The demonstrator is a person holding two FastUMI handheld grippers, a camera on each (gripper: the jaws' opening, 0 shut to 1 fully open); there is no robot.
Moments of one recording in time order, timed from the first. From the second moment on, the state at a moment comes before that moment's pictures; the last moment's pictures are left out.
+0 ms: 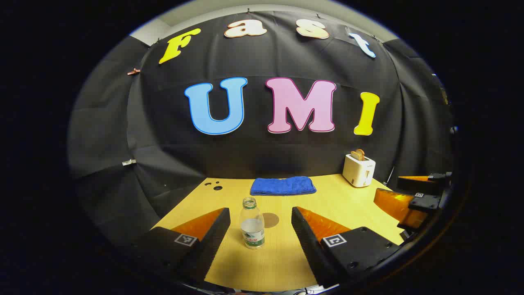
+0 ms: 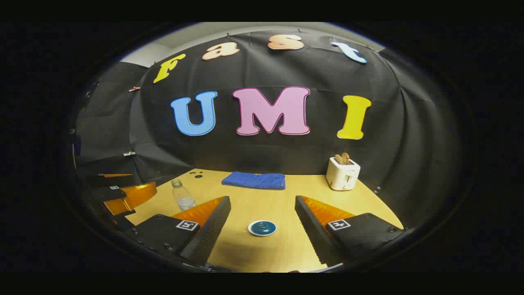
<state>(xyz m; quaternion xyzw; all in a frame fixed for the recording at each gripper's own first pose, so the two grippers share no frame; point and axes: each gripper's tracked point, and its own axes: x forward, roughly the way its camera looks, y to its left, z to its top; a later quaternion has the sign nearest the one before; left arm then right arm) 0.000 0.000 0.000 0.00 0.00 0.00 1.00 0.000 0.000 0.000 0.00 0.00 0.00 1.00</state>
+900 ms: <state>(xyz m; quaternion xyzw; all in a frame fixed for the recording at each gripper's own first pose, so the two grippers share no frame) 0.011 0.022 -0.037 -0.01 0.05 -0.03 1.00 0.019 0.037 -0.017 -0.03 0.03 0.01 1.00</state>
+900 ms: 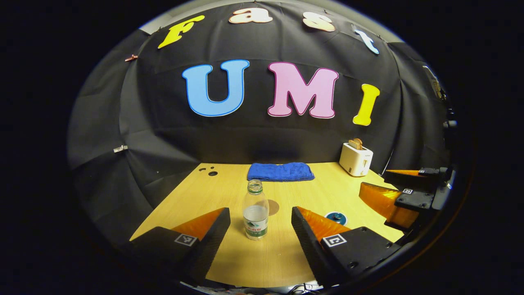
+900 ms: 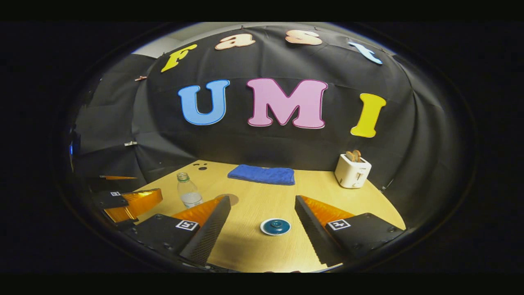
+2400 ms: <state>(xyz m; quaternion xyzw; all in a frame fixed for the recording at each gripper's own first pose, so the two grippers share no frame) 0.069 0.016 -0.187 0.01 0.12 -0.05 0.99 0.150 -0.013 -0.180 -0.07 0.07 0.00 0.99</state>
